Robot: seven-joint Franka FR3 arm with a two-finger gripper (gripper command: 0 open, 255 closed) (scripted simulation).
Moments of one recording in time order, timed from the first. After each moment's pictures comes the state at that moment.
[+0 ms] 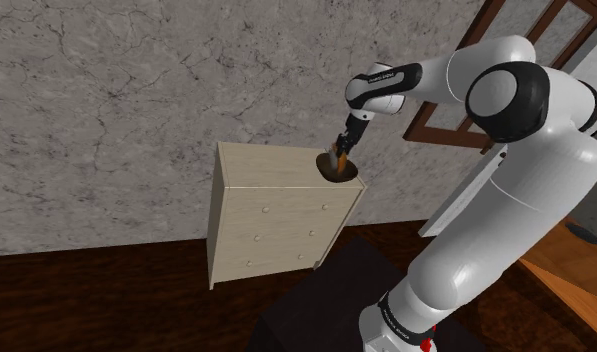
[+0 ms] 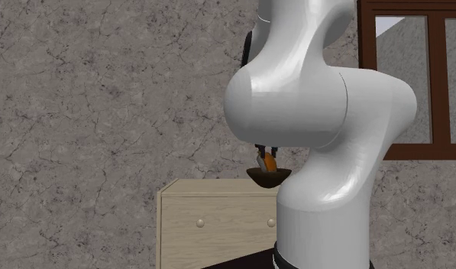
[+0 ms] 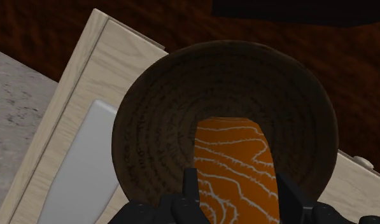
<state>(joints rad) -0.27 0.09 -0.28 -2.07 0.03 2.15 -0.57</state>
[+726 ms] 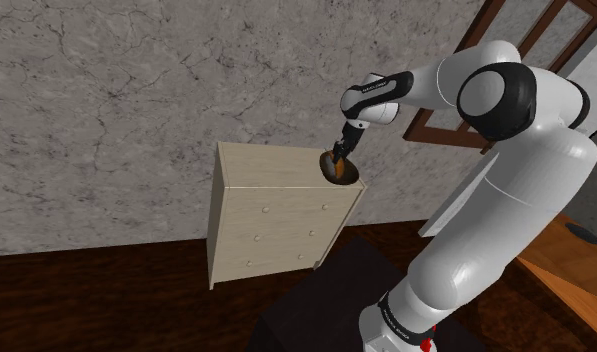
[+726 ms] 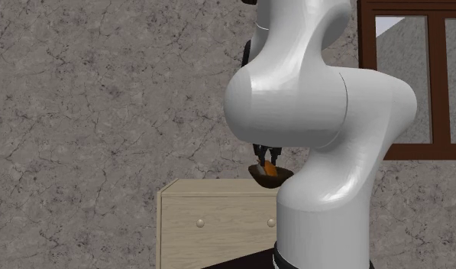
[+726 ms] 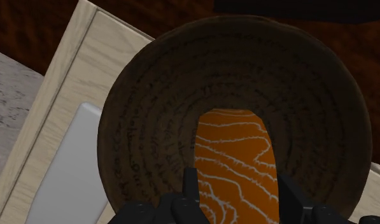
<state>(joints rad) -0.27 0.13 -0.27 -2.11 0.05 2.24 -0.58</state>
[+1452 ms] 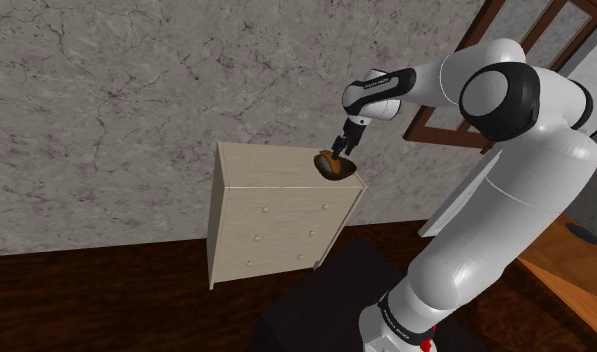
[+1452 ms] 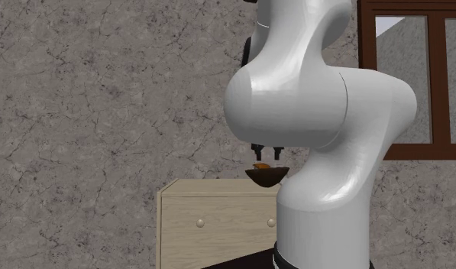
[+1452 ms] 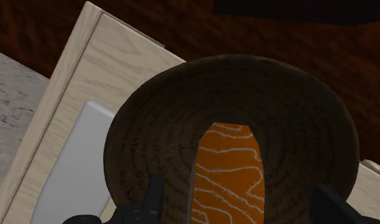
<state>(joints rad) -0.27 0.12 -0.28 -2.09 0.04 2.20 -0.57</state>
